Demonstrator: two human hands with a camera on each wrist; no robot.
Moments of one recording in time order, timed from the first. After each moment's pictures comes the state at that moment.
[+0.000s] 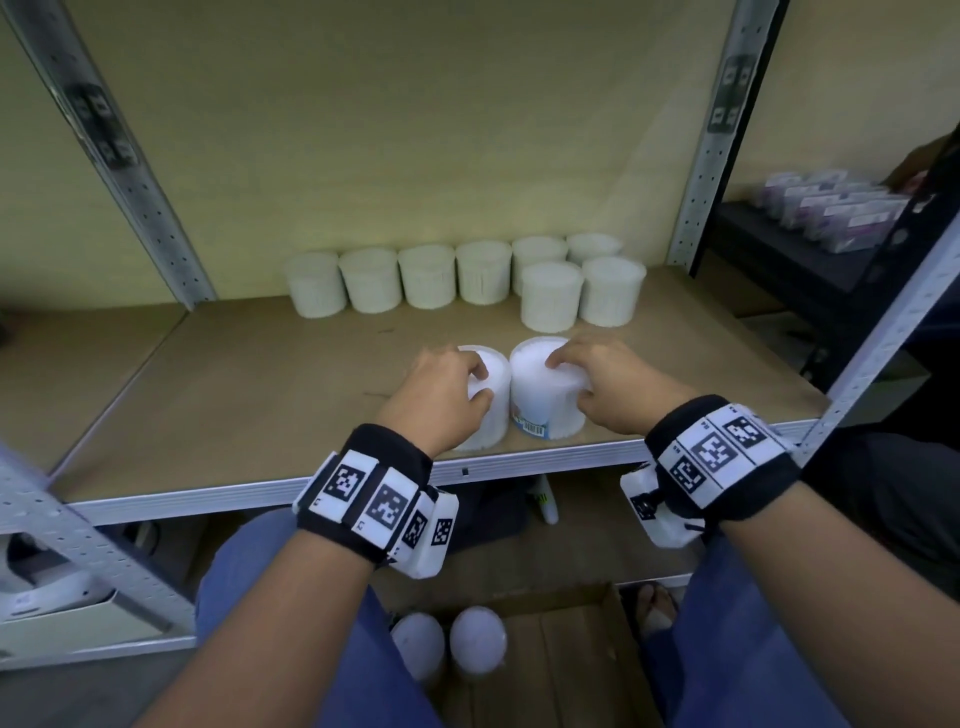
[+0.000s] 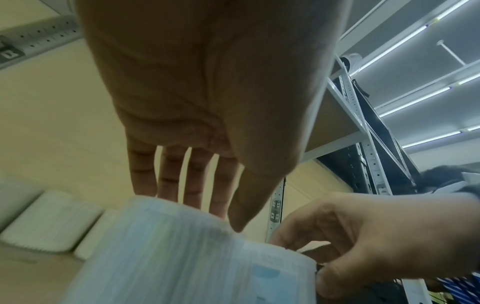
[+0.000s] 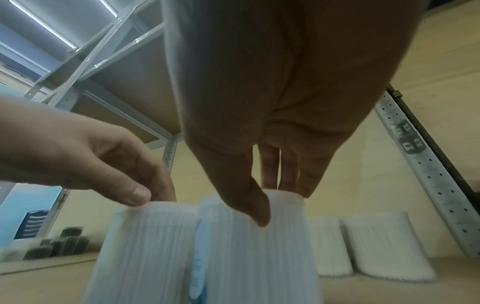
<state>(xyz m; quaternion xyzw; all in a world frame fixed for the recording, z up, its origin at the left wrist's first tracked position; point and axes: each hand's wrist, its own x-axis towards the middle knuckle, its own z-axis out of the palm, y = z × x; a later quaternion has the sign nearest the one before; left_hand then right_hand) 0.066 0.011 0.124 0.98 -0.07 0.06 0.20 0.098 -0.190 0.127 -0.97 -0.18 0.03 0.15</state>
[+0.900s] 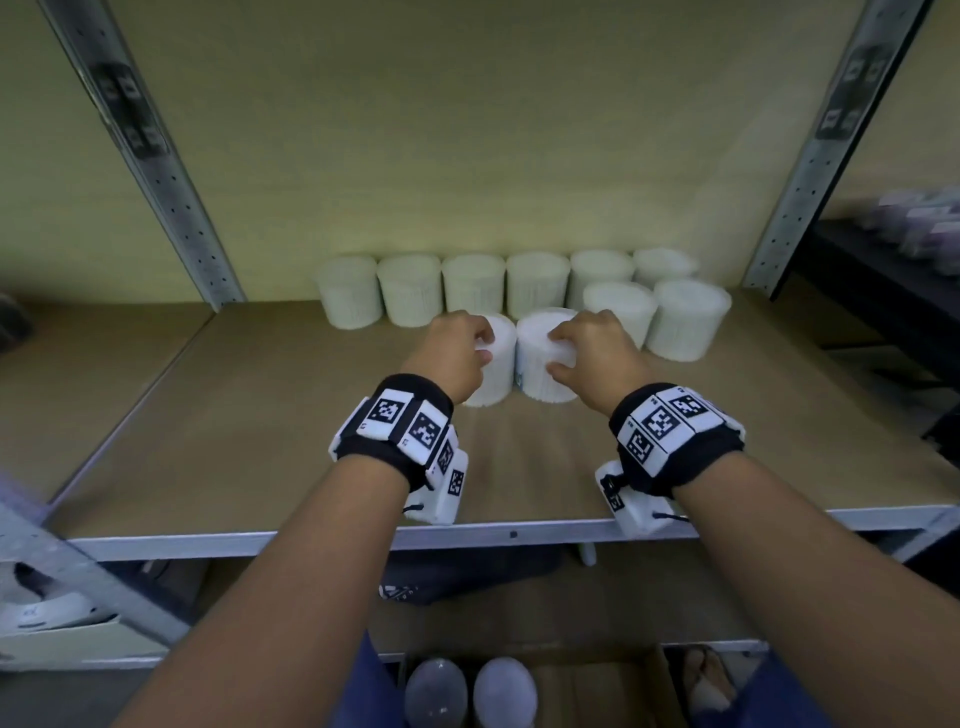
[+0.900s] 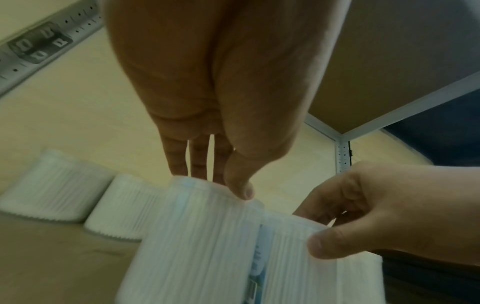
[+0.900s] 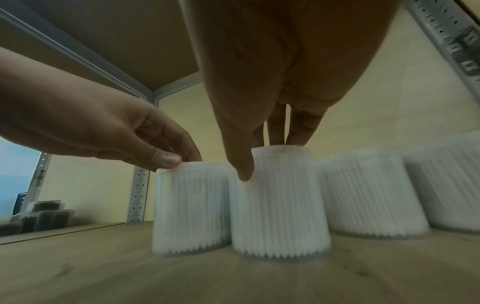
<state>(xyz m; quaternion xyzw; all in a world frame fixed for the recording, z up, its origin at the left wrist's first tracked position) 0.182 0.064 0.121 0.97 -0.03 0.07 0.24 0.209 -0.112 0.107 -0.97 -0.16 -0.08 0.15</state>
